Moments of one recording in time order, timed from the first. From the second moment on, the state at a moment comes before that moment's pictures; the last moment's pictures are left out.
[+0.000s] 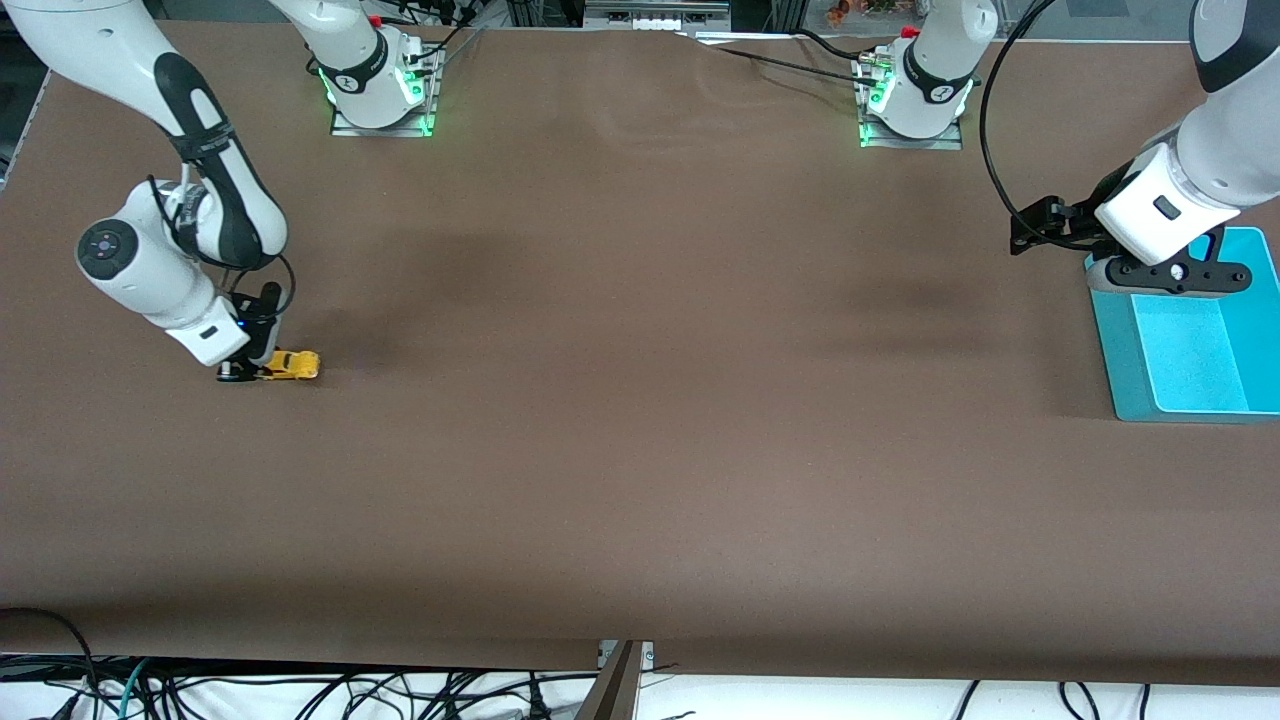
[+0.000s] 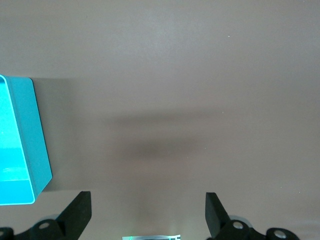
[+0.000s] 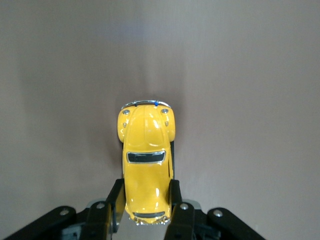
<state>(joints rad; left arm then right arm) 0.00 0.02 -0.09 -1.68 -0.02 1.54 -0.05 -0.13 0.38 -0.07 -2.25 -0.04 2.71 -1.70</state>
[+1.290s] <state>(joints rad) 0.00 0.02 -0.09 -1.68 -0.02 1.54 -0.05 -0.18 0.43 -0.03 -2.21 -0.04 2.73 -1.75</state>
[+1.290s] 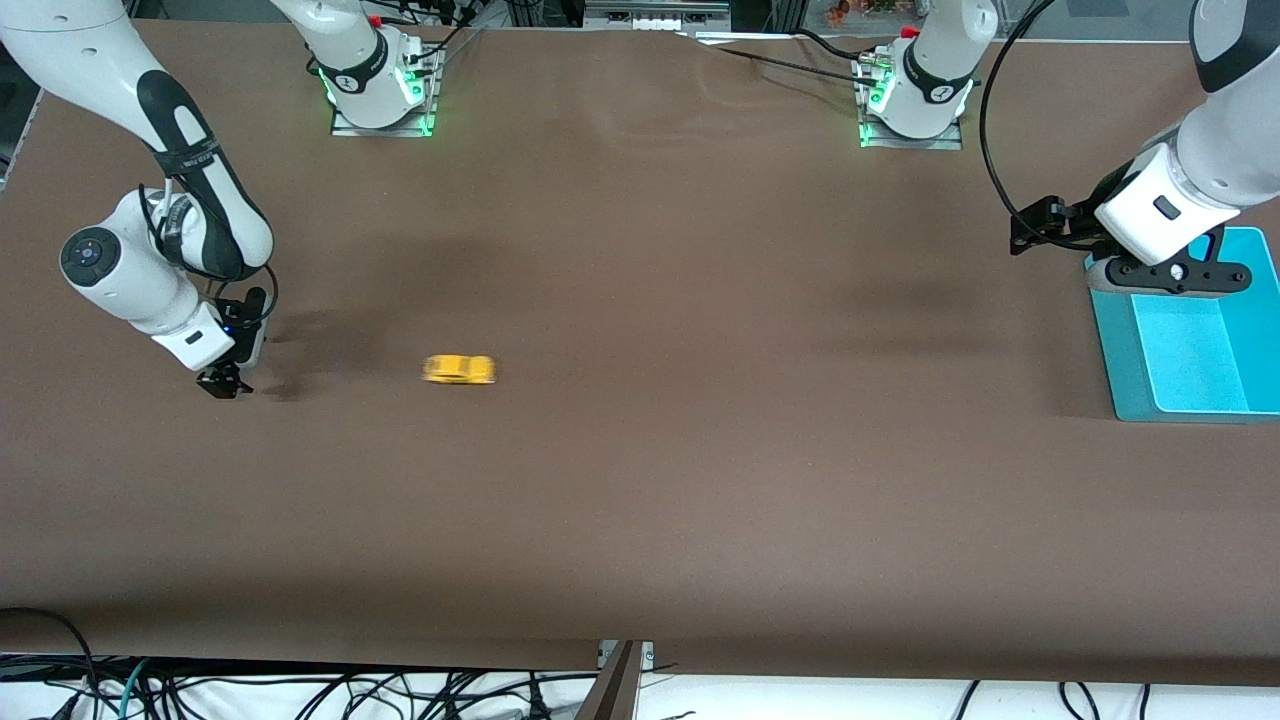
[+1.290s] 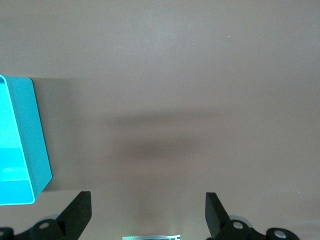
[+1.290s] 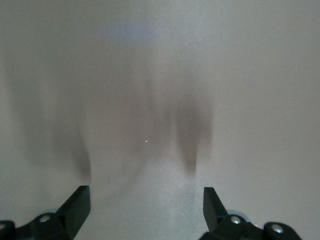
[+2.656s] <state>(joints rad) 0.02 0.04 -0.09 -1.68 -0.02 1.53 0.00 -0.15 0.39 0.23 -1.77 0.08 2.08 -0.84</state>
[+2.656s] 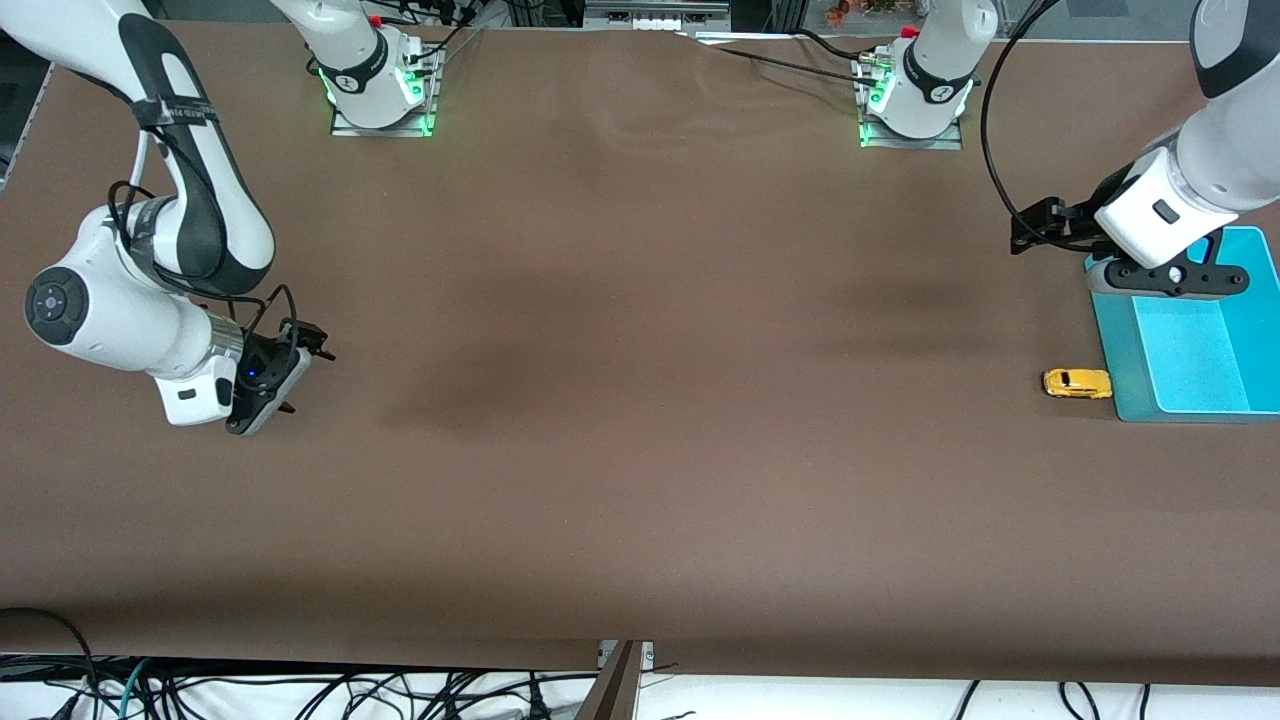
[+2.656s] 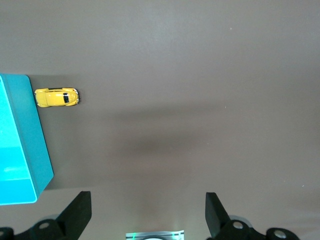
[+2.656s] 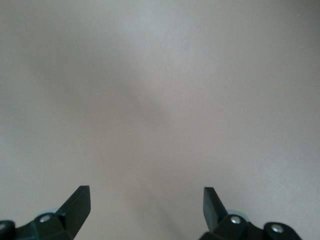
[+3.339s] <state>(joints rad) 0.14 0.22 -0.08 -1.78 0.10 1.68 0.40 -0.03 0.30 0.22 -1.47 0.08 1.66 -0.08</state>
